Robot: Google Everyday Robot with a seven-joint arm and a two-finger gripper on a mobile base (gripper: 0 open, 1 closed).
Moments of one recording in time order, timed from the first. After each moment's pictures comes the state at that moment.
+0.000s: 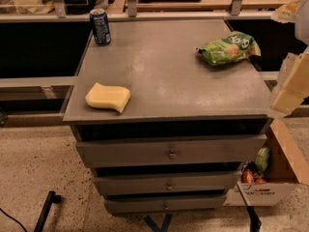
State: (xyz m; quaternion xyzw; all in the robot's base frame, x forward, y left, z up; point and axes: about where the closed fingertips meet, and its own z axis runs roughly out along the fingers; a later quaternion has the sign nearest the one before) arm 0.433 -0.203 1.019 -0.60 0.77 -0.08 0.21
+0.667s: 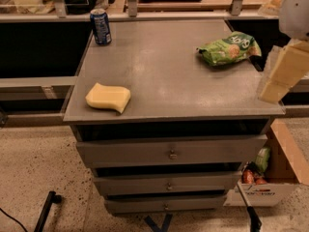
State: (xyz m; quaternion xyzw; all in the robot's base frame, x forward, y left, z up) arm 0.452 -0.192 1.020 -0.62 0.75 -0.08 0.22
